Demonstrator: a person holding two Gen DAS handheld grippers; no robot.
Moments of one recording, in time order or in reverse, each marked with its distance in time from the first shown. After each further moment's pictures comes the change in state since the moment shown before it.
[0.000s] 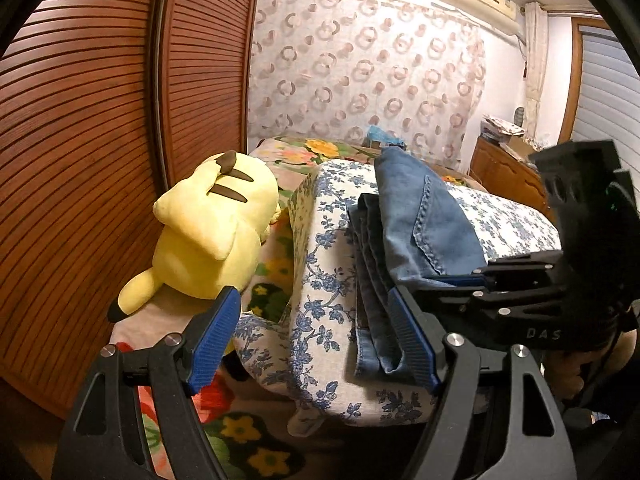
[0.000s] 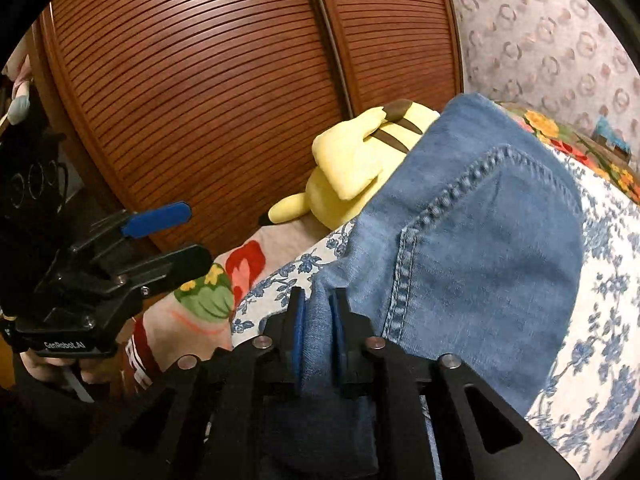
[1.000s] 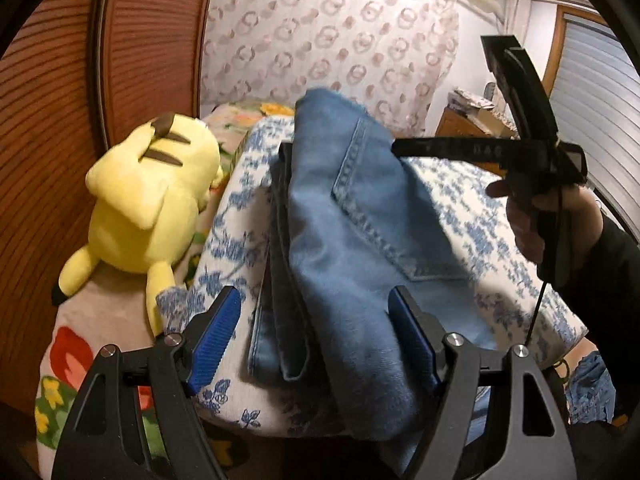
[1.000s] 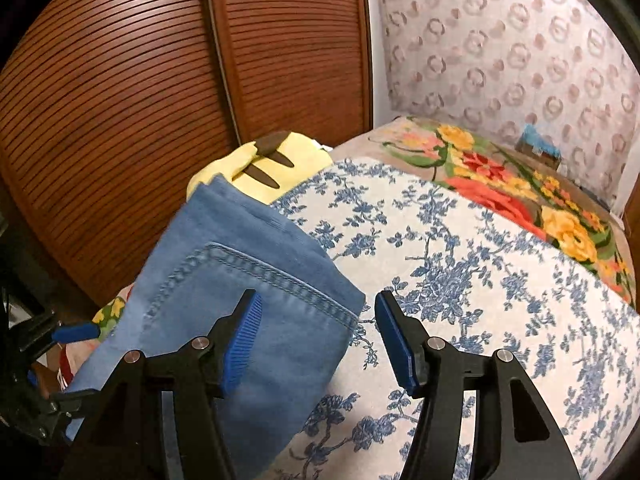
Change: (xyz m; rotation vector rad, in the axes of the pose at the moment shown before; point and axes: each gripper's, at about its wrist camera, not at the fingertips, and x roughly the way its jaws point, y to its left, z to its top) left arm 0.046 -0.050 -0.014 0.010 0.142 -0.138; right arm -0.025 -0.083 0.047 0.061 -0.045 -0.259
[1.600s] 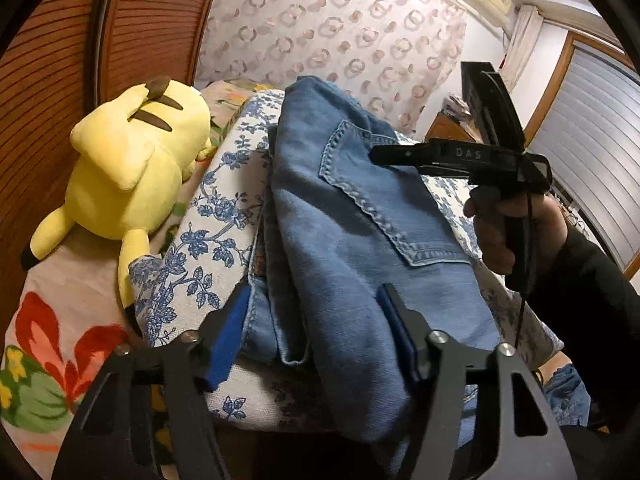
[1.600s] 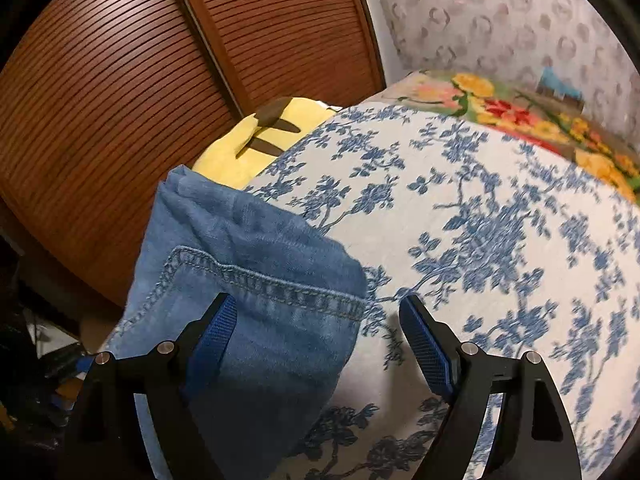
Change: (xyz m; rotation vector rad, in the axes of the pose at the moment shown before) left arm 0.010 0.008 -0.018 -0.093 0.021 -0.100; right arm 0.068 -0.038 -0.004 0.141 0.100 0.155
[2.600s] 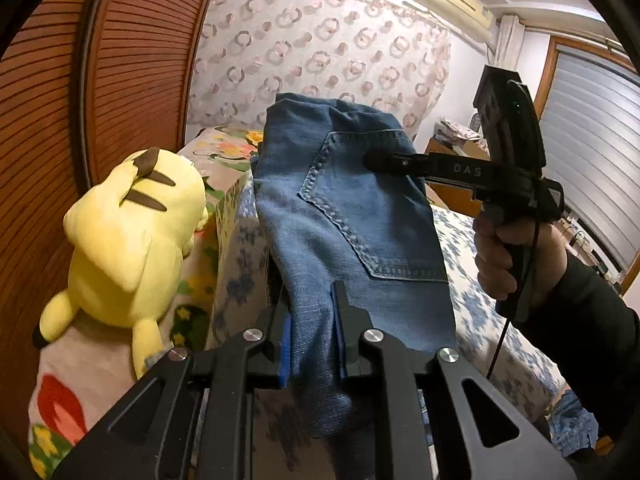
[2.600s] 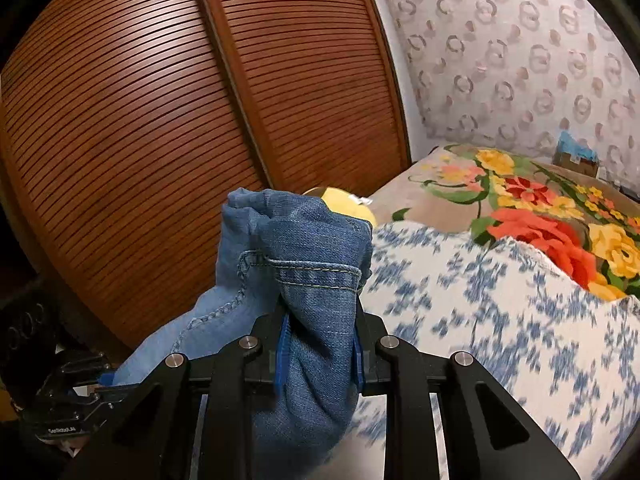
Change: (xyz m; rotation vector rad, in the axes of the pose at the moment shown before) left arm 0.004 0.010 0.093 0.074 -0.113 0.003; right arm -0.023 0.003 0.050 -0.086 -0.252 0.044
